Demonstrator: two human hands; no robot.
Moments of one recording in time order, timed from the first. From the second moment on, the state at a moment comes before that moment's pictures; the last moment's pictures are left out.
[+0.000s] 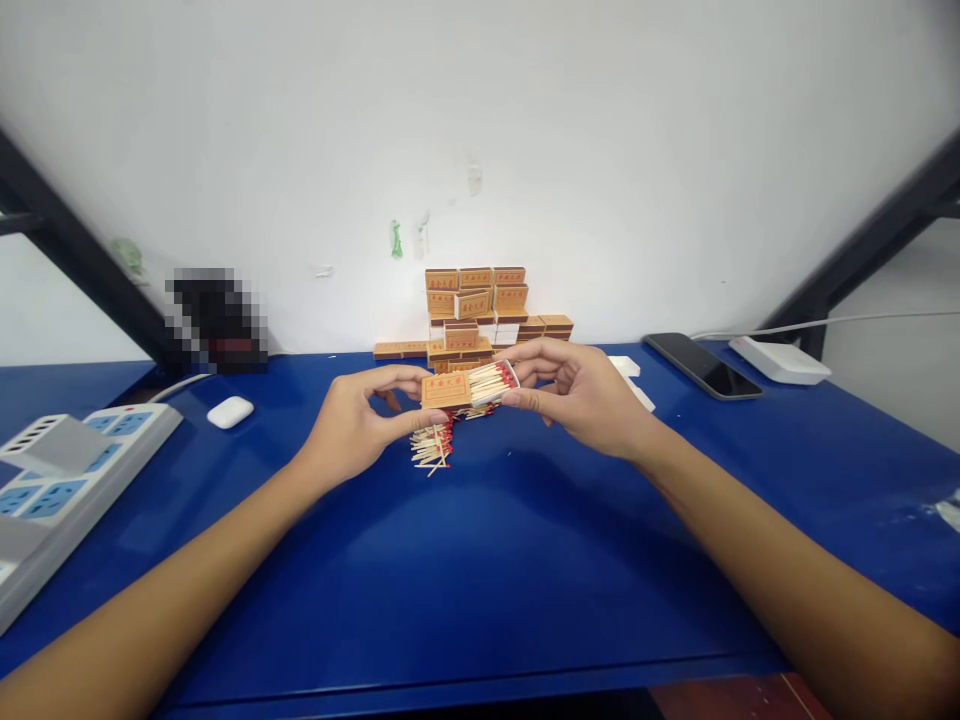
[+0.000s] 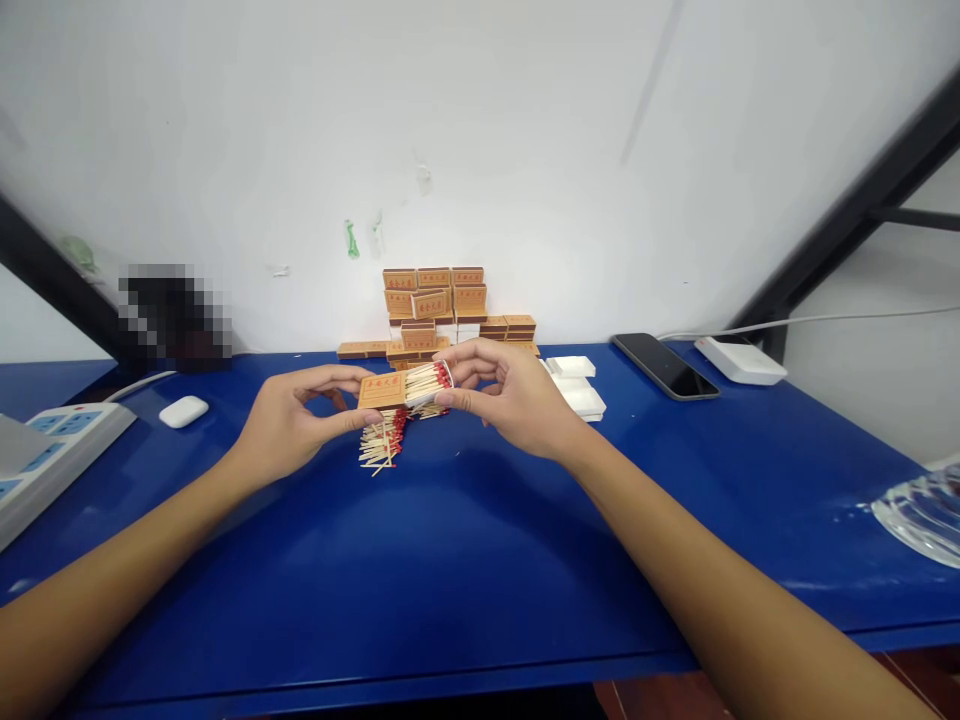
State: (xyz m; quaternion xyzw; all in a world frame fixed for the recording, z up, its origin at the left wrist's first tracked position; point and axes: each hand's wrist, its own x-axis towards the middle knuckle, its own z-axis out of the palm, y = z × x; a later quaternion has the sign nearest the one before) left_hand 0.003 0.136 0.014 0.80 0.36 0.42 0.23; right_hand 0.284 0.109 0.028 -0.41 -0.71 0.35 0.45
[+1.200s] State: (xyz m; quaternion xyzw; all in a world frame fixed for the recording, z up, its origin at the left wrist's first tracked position) left_hand 0.015 0.120 0.011 0.75 0.41 0.44 0.28; right_hand 0.234 0.070 -0.008 -0.43 -0.77 0.24 0.41
